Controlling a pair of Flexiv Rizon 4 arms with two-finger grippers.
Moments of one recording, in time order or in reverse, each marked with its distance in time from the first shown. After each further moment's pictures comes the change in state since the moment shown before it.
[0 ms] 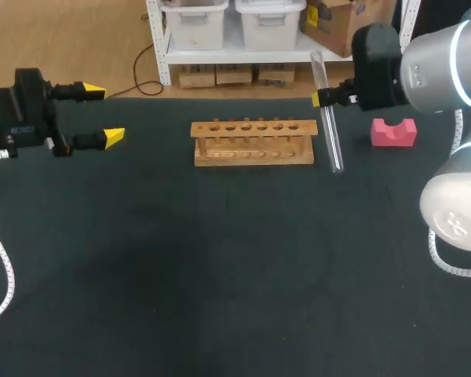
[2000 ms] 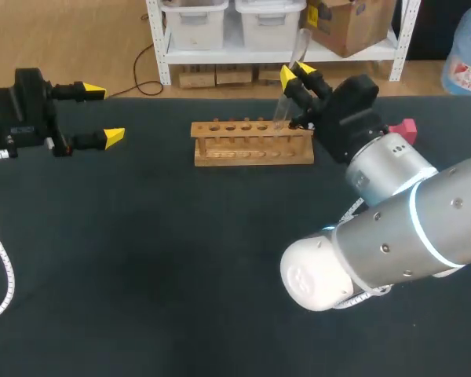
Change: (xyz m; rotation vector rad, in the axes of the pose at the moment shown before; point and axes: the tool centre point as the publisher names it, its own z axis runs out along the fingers) left arm 0.000 0.000 0.000 0.000 0.000 0.000; right arm -0.061 0.041 0.018 -0.043 -0.875 -0.186
